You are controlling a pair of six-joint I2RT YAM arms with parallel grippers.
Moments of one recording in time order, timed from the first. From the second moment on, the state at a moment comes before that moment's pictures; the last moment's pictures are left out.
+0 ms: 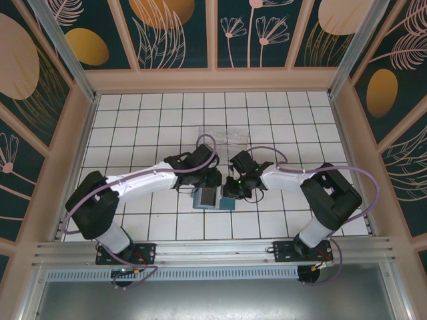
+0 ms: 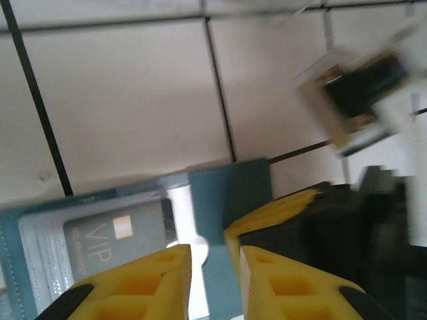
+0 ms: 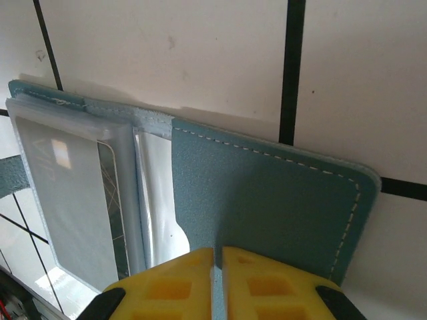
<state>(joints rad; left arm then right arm) -0.87 1.62 1.01 -0.43 0.11 -0.80 0.73 1.61 0.77 -0.31 -0.39 0.78</state>
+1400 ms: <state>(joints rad) -0.82 1.56 0.76 -0.31 0.05 -0.87 0.72 1.63 0.79 -0.33 -0.40 0.79</state>
